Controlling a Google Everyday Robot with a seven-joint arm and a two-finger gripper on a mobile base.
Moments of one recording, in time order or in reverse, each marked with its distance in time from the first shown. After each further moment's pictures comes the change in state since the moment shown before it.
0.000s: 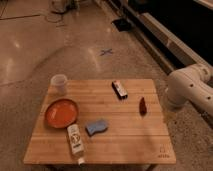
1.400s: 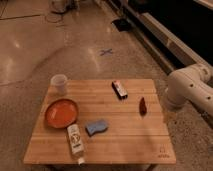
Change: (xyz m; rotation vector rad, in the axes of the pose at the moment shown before) arm 0.000 0.000 0.000 0.000 0.000 0.000
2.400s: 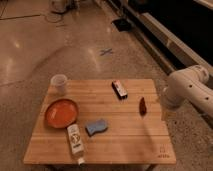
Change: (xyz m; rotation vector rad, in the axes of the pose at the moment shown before) arm -0.010 -0.027 0.020 0.069 -0.059 -0.202
